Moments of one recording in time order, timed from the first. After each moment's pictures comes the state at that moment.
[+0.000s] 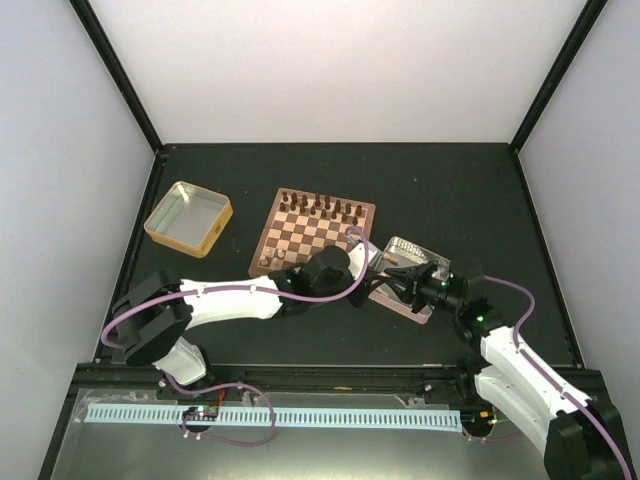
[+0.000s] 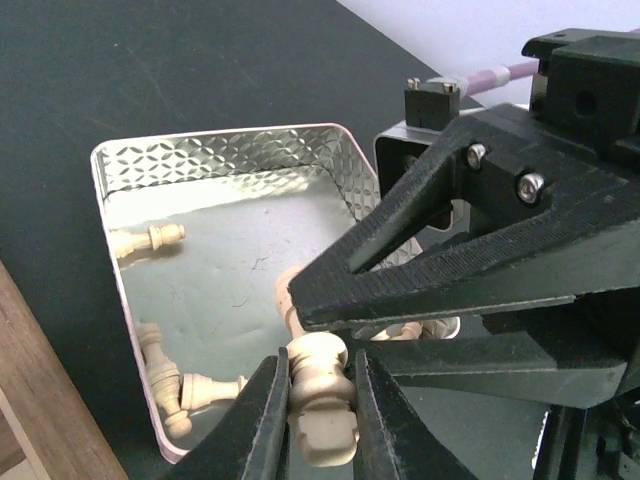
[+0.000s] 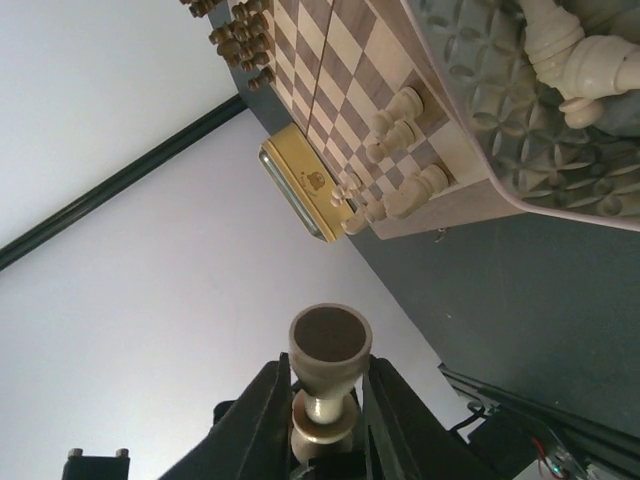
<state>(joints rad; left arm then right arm) -1.05 1.55 0.86 0.23 0.08 -0.35 0.35 0.78 0.25 0.12 -0.61 1.86</state>
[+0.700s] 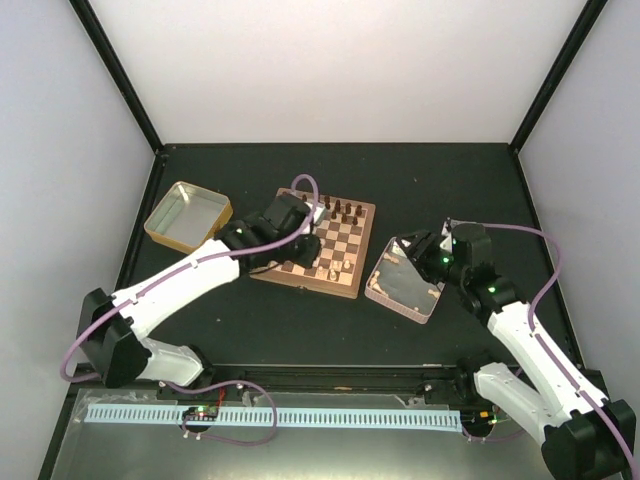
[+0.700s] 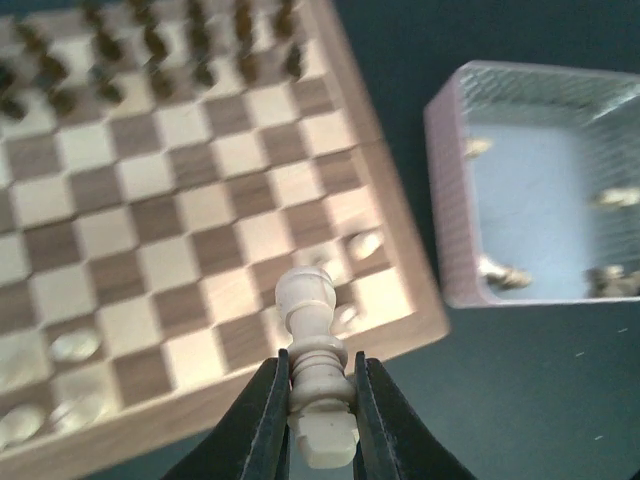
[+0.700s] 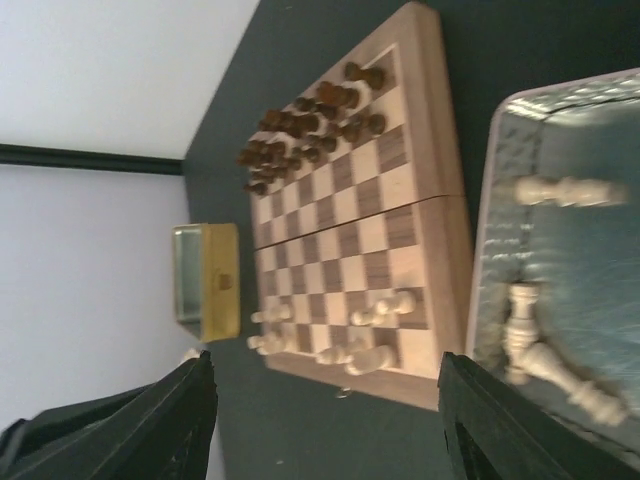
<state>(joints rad) -0.80 1.37 1.15 -0.60 -0.02 -0.31 0.34 0.85 0.63 -0.31 -0.33 1.14</state>
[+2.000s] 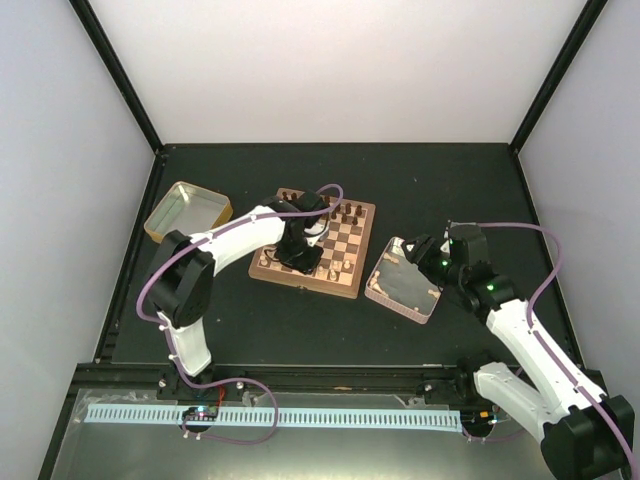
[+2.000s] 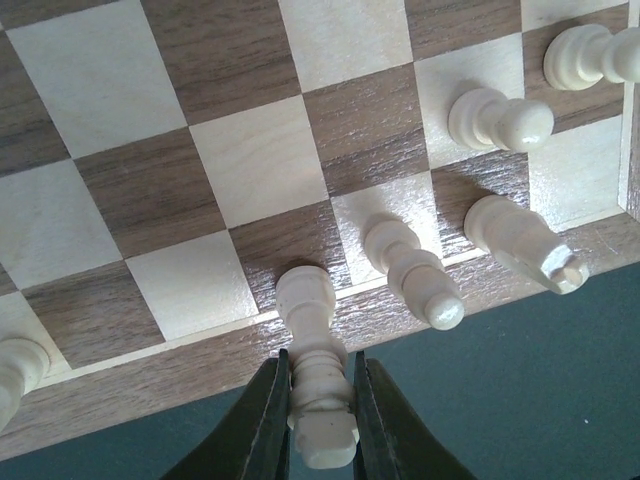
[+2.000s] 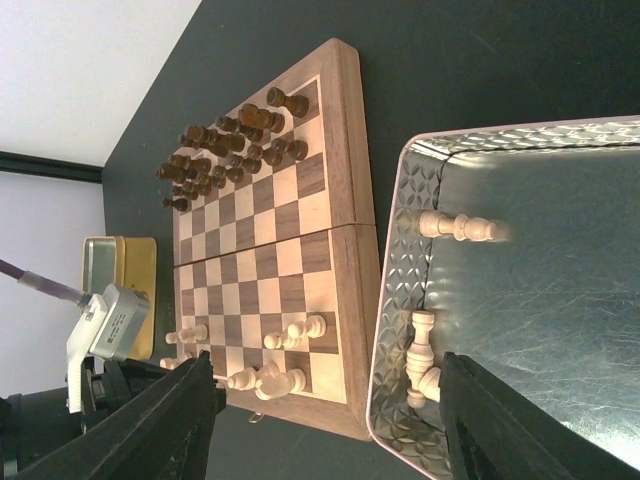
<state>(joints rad) -0.65 1.82 1.36 -0.97 0.14 -0.22 0.34 0.87 0.63 -0.41 -0.20 0.97</state>
